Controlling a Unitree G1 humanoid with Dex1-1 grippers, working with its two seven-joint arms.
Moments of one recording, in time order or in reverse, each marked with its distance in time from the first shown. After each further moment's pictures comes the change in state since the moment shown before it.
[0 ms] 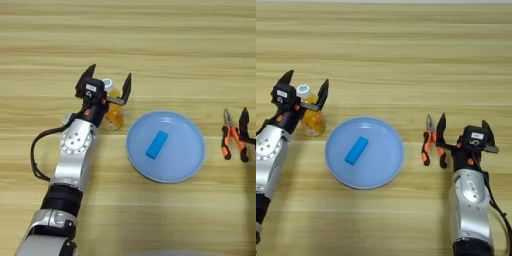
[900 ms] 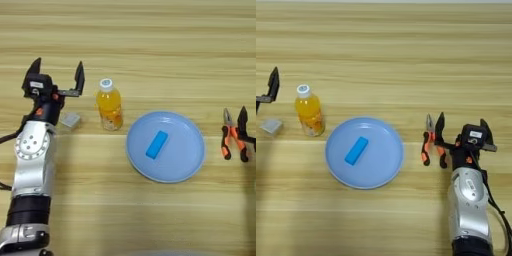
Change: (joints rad) left arm 0.086 0.120 0.207 -0.168 -0.086 0.074 0.037; right arm -0.011 0.000 0.005 0.012 0.000 -0.001 0.001
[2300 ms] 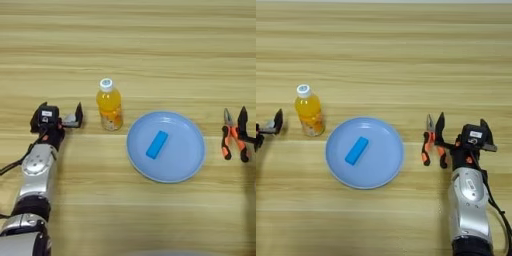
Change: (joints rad) left arm -0.101 0.032 -0.020 0.667 0.075 -0.175 -0.006; right arm -0.001 -0.001 -0.001 0.003 0.000 0.000 0.002
